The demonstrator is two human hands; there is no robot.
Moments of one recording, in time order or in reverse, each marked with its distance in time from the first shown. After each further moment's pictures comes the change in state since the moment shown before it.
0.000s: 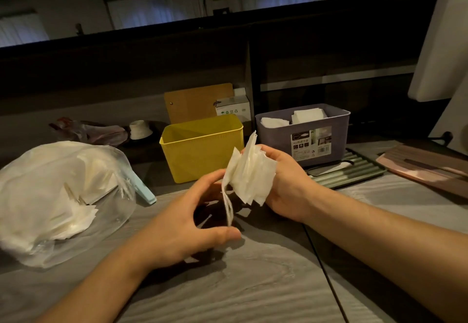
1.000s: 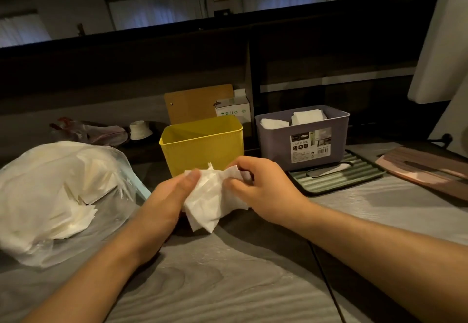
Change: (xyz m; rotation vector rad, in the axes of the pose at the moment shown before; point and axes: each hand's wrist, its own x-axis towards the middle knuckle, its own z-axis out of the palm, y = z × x) left_hand 0.004 0.005 -0.001 -0.461 0.299 -0.160; right_hand -0.009 0.010 0.008 -1.080 0.014 -0.318
